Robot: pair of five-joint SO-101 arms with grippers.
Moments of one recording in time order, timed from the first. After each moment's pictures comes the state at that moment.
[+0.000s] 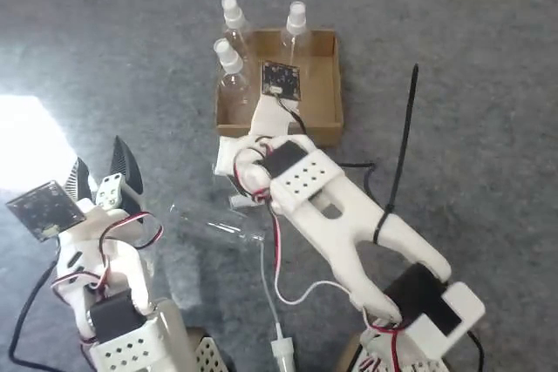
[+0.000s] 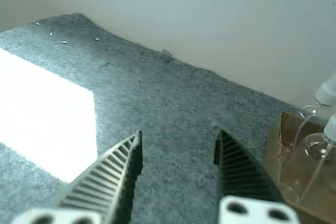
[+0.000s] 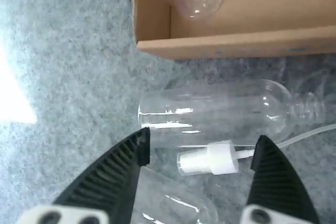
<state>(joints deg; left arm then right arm) -28.7 -99.7 86.7 43.0 16.1 -43.9 0.2 17.9 46.9 -45.5</state>
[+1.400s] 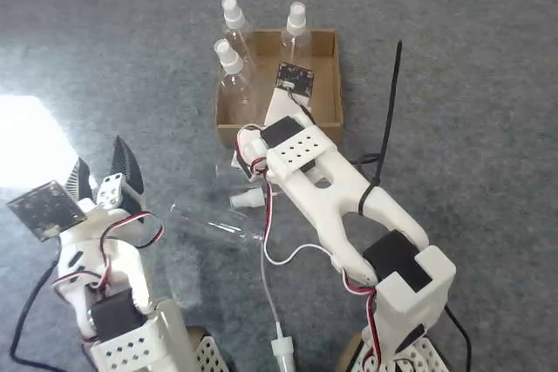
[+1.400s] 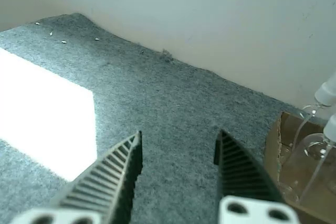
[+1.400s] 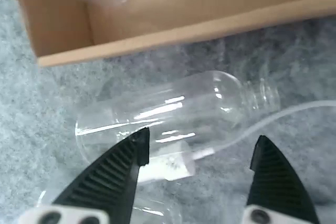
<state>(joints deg) -28.7 -99.7 86.7 43.0 16.3 -38.8 14.2 6.2 59.9 -48.9</state>
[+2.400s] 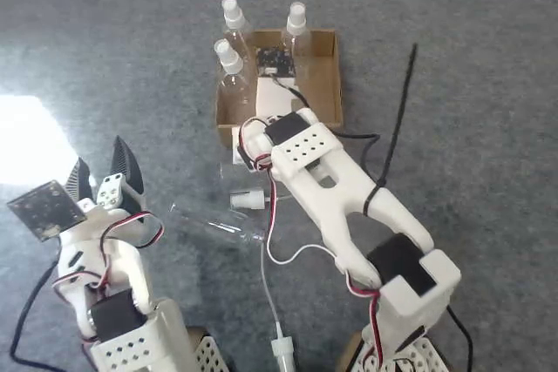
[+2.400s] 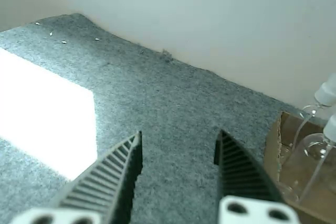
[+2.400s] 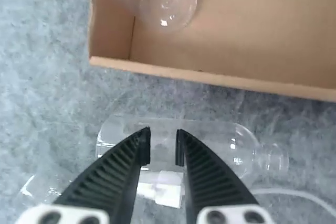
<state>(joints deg) -28.7 -99.7 86.7 43.0 16.3 -38.2 12.0 5.8 54.6 -29.8</state>
